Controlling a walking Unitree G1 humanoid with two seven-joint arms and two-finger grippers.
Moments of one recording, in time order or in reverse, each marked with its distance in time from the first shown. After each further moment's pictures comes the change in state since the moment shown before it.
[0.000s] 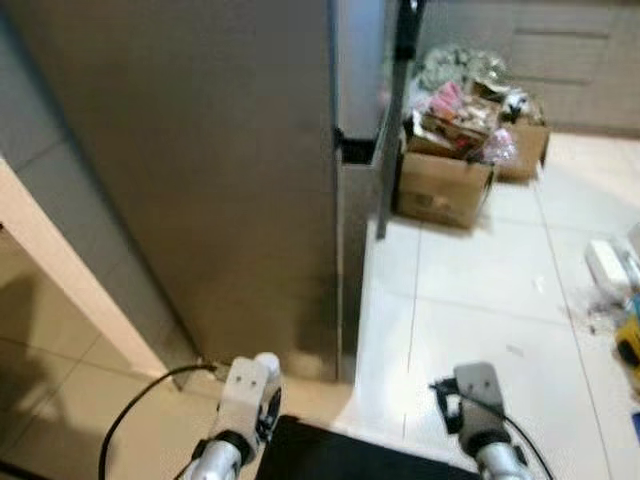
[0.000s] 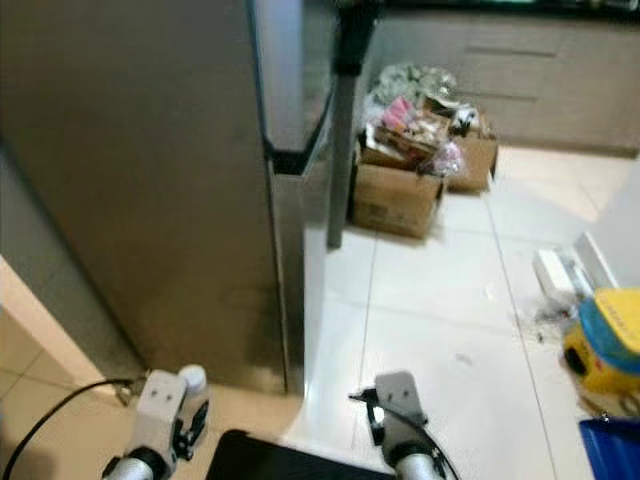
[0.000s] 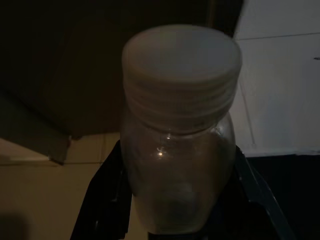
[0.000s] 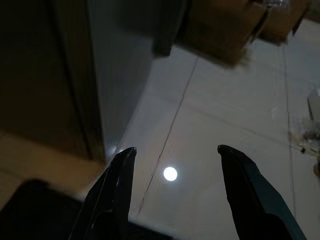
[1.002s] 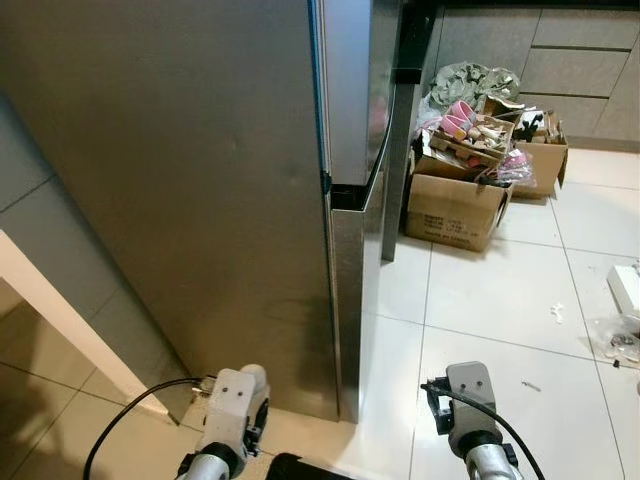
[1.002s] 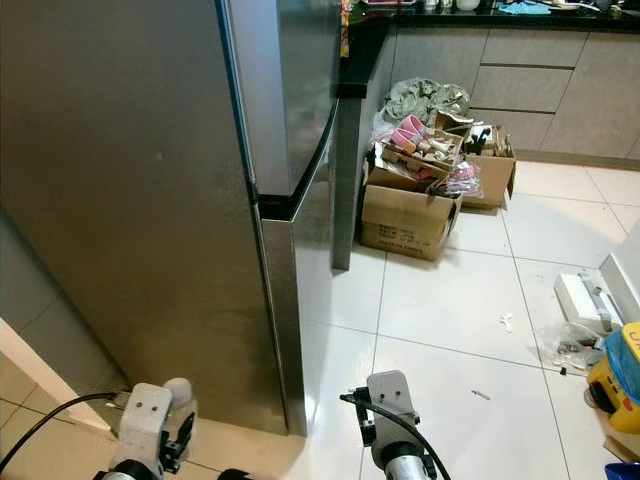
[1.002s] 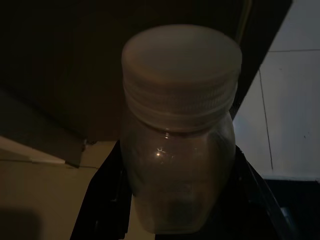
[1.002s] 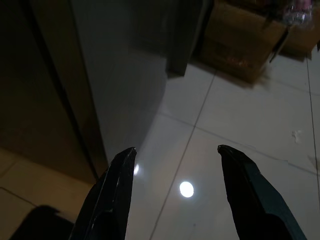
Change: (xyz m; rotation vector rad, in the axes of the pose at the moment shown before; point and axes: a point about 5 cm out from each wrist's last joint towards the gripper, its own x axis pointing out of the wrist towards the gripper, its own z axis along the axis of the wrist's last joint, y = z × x) left arm -0.005 0.011 -0.007 -0.040 0.019 0.060; right arm 0.004 0.007 0.015 0.012 -0.067 0.012
